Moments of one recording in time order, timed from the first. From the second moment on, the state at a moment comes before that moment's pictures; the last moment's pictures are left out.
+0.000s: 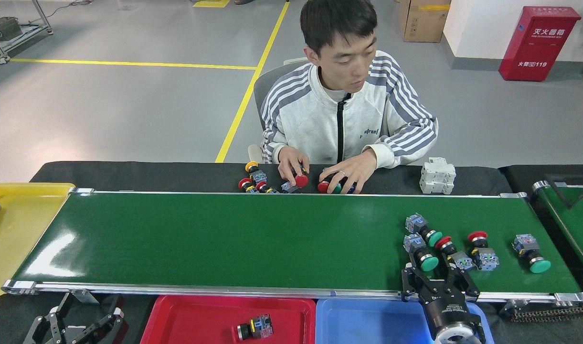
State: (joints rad) left arm 0.28 0.15 0.32 -1.69 -1.38 -0.32 0.03; right arm -0.01 0.00 0.03 -1.46 1.42 0.06 0.06
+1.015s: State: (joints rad) left arm 0.27 0.15 0.32 -1.69 -1.38 -0.32 0.02; right arm 0.18 0.02 0.17 -1.69 1.38 -0.41 -0.01
